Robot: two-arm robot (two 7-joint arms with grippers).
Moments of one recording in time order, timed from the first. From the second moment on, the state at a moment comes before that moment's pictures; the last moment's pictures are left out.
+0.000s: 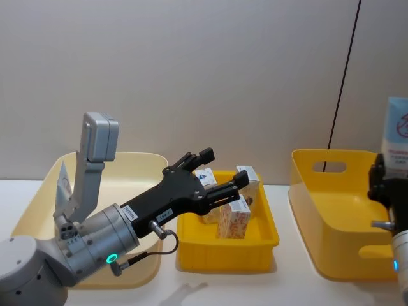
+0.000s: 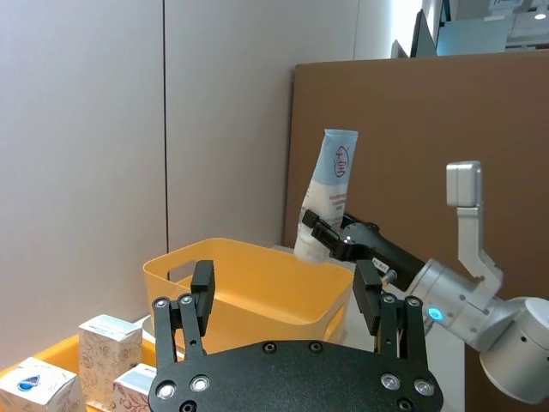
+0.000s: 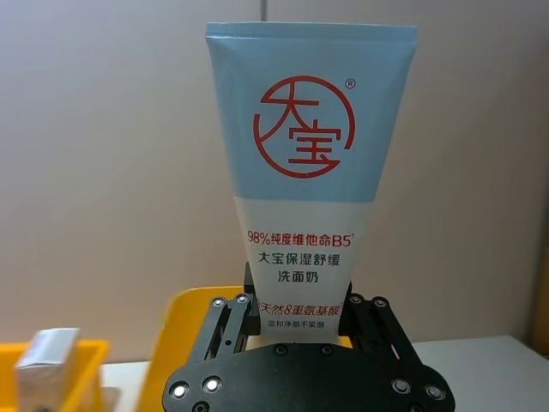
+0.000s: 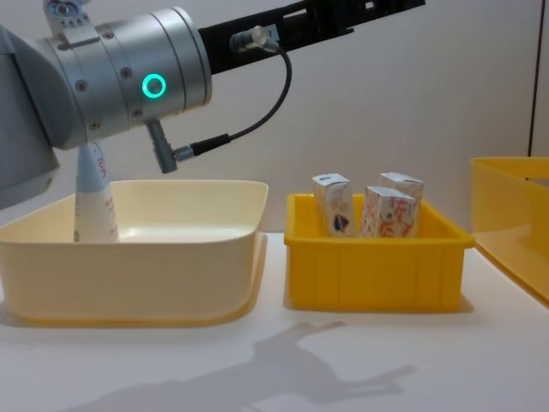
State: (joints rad) left arm -0.50 0.27 0.45 -1.54 -0.68 0.10 -0.58; right arm 0.23 0.16 -0.03 -1.58 0.04 -0.04 -0.21
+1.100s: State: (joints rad) left arm -0.50 0.27 0.45 -1.54 -0.68 0.10 -0.58; right arm 0.27 0.17 0.00 -1.54 -0.03 0.20 -0.21
